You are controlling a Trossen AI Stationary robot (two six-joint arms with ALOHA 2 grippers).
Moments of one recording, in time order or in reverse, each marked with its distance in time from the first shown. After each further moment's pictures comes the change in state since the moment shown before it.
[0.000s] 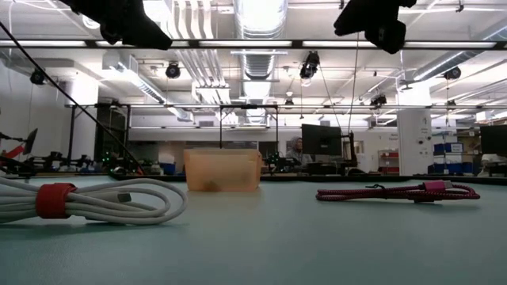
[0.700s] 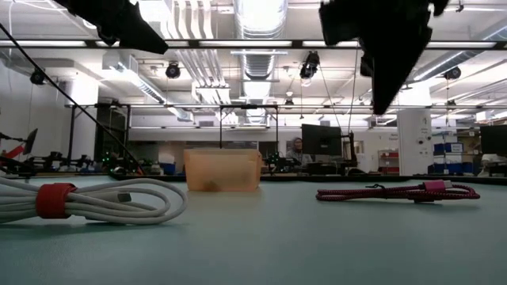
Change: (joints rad) left arm 0.000 -0.008 -0.001 -0.052 0.000 0.006; right arm 0.049 0.476 0.298 -0.505 -0.157 -0.024
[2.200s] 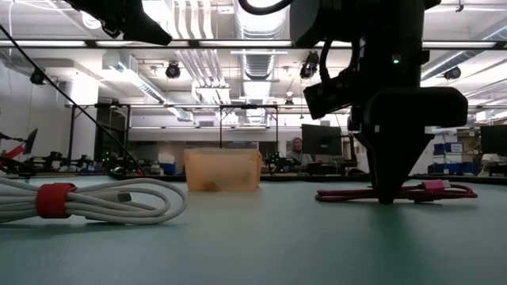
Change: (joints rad) left arm 0.000 -0.003 0.007 0.064 -0.005 0.103; right arm 0.012 0.295 0.000 0.104 0.032 -0.080
